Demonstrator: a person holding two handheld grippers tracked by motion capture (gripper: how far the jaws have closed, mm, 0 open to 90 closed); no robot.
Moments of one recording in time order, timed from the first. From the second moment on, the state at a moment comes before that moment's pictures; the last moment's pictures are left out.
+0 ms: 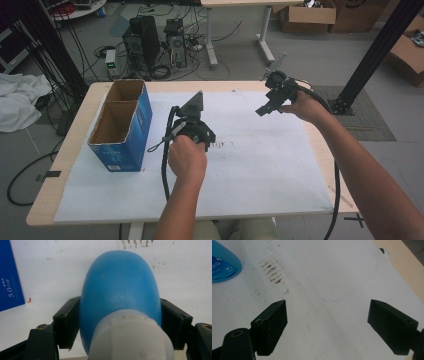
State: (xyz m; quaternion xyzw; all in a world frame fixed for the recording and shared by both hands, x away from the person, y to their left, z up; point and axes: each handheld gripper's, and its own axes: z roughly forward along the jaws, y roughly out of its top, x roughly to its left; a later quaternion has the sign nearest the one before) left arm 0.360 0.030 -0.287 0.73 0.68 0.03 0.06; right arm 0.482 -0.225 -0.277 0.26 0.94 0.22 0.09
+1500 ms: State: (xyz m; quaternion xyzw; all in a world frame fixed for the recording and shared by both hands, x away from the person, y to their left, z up) left arm 0.361 0.029 -0.285 0.74 0.67 0.04 0.05; right arm 0.481 -0.227 -0.281 0.26 0.94 0.22 0.08
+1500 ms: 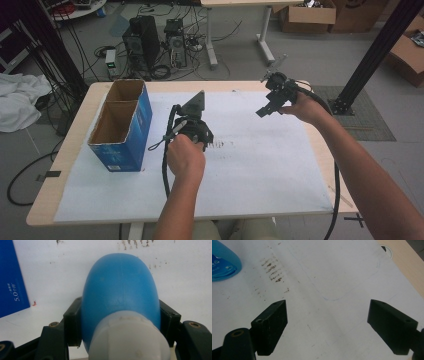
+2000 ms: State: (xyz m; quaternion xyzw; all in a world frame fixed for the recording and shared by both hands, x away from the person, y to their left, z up) left arm 0.362 0.042 -0.228 0.76 0.64 0.03 0.07; right arm 0.480 -0.230 -0.279 0.26 0.94 0.22 0.08
